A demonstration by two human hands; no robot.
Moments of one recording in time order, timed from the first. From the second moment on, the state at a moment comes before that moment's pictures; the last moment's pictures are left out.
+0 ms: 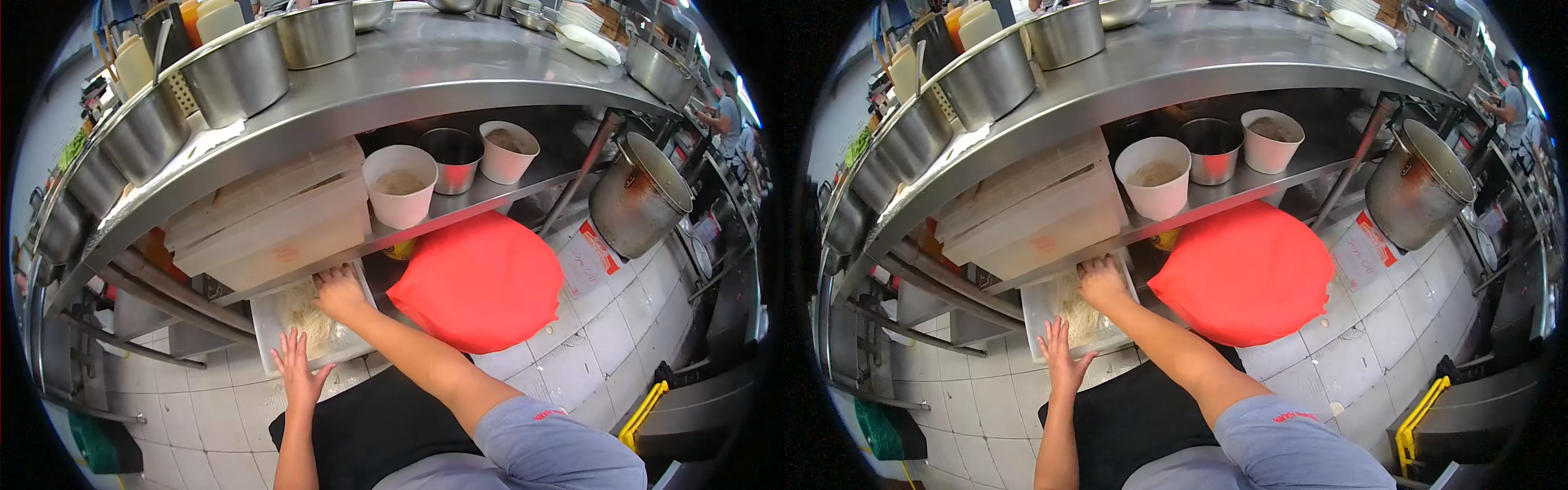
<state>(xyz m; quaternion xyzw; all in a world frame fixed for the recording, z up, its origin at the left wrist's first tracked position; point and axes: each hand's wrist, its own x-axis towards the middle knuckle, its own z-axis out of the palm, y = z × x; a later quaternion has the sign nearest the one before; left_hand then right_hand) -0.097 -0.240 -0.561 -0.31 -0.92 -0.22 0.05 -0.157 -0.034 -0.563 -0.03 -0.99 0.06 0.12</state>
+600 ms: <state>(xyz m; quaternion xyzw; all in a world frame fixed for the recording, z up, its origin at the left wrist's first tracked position) -0.241 -0.175 -0.586 -0.27 -0.93 -0.20 0.15 -0.165 -0.038 -0.559 -0.05 -0.98 0.06 0.17</state>
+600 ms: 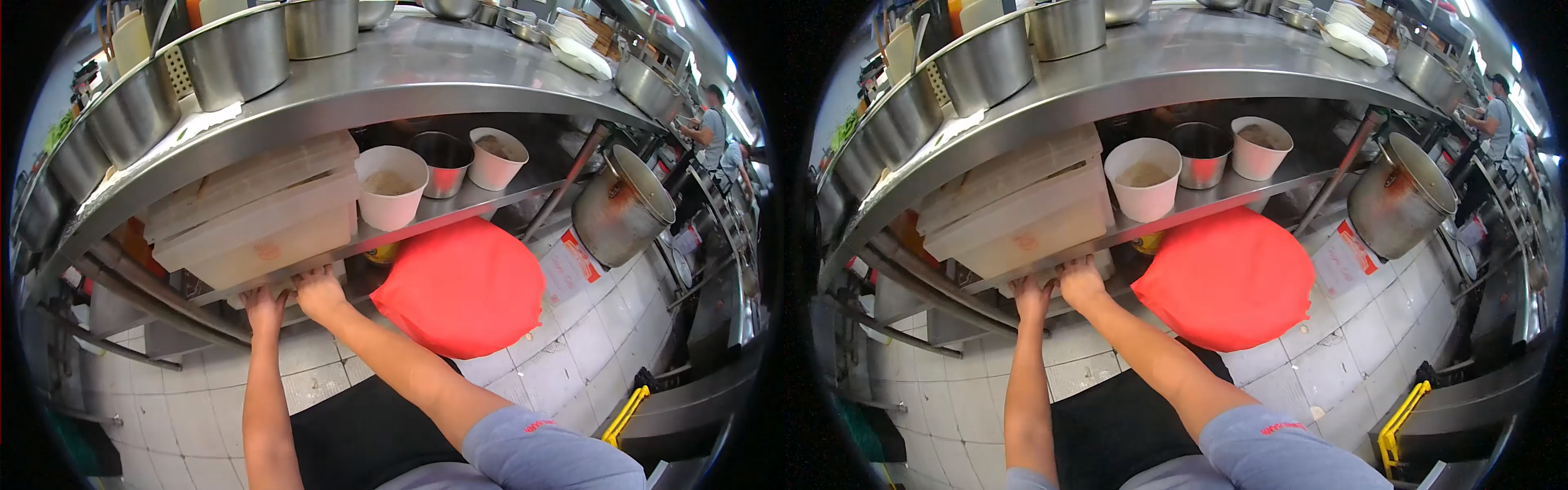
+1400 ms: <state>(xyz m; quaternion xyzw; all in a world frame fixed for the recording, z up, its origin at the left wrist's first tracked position) 0.051 -0.493 -0.539 0.21 -0.83 -0.51 0.05 -0.078 0.160 -0.395 -0.44 -0.60 0.65 0.16</state>
